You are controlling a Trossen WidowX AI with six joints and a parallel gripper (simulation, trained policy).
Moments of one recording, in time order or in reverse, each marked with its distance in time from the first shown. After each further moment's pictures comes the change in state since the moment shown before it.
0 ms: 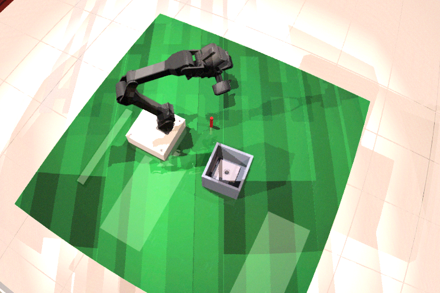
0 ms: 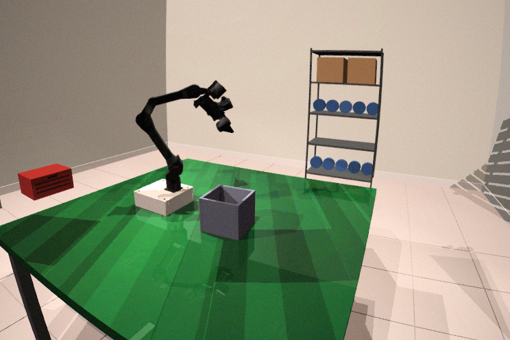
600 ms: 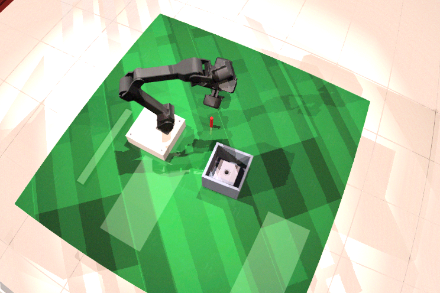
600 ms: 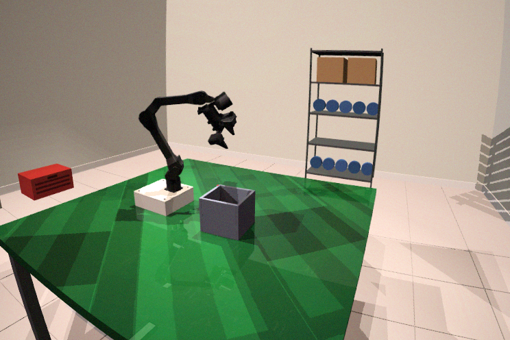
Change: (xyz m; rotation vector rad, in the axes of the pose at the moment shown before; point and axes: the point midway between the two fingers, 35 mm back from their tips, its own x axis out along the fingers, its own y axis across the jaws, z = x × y) arm 0.025 -0.051 -0.032 0.594 0.114 -0.171
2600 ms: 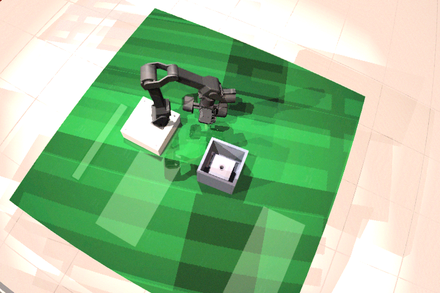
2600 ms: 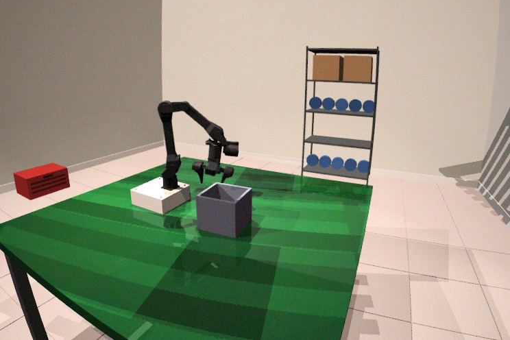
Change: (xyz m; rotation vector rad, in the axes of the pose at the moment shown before) arm 0.129 -0.148 -0.087 1.248 0.044 -0.758
